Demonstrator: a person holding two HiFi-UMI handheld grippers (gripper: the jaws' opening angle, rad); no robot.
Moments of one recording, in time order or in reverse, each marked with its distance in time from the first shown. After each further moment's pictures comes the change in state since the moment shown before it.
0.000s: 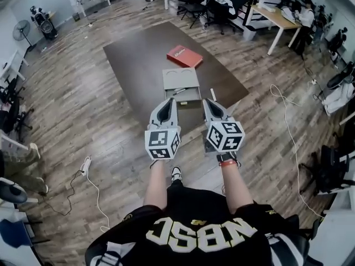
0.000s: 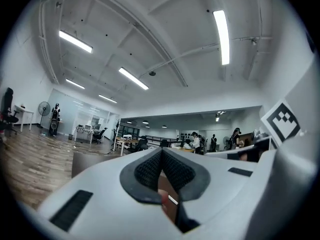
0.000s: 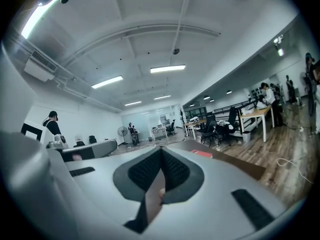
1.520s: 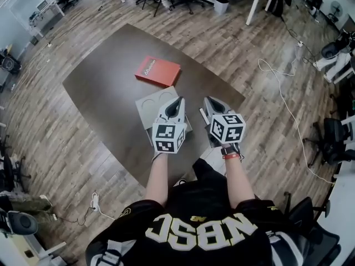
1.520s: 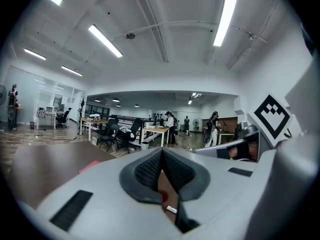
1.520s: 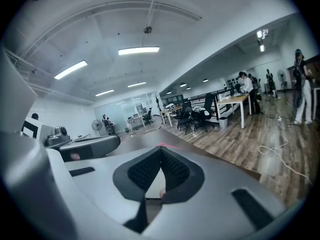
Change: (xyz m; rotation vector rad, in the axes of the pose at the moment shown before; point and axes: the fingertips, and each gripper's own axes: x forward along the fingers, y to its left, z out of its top) left arm 0.303 0.000 -0.135 0.012 0.271 -0.363; right arm 0.193 -0.225 -0.018 0.116 0.145 -0.266
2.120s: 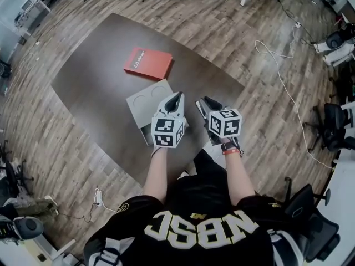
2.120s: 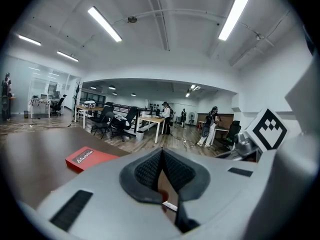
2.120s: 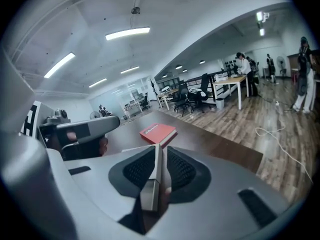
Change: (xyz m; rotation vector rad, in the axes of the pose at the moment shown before) left arm 0.049 -0.001 -0.048 -0.057 0.120 -0.059; right arm 0.032 -0.047 -0.071 0.068 0.201 -0.017
